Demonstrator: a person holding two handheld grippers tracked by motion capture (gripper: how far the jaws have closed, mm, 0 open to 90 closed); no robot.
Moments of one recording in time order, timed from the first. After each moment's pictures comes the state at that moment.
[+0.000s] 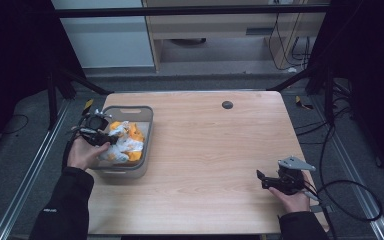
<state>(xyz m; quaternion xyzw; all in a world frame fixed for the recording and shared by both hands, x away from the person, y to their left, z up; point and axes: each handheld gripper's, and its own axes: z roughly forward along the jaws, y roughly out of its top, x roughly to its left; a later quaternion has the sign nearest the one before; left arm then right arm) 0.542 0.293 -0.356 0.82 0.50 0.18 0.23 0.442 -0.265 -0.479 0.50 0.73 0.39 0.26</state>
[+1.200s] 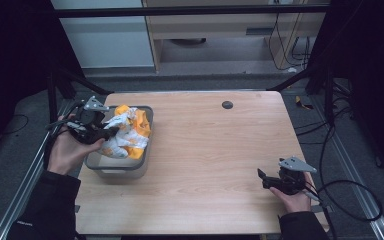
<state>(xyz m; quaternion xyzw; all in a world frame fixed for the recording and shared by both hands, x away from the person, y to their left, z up) 0.486 0.260 -0.265 0.85 0.39 0.23 0.26 0.441 -0.267 -0.478 0.48 0.73 0.40 0.29</state>
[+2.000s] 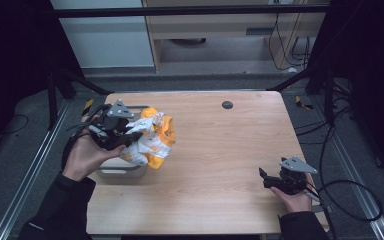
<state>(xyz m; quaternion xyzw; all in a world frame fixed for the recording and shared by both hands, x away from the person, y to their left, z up) 0.468 0.202 -0.256 0.89 0.30 0.21 0.28 0.440 -0.269 -0.477 0.47 0.72 0.40 0.31</state>
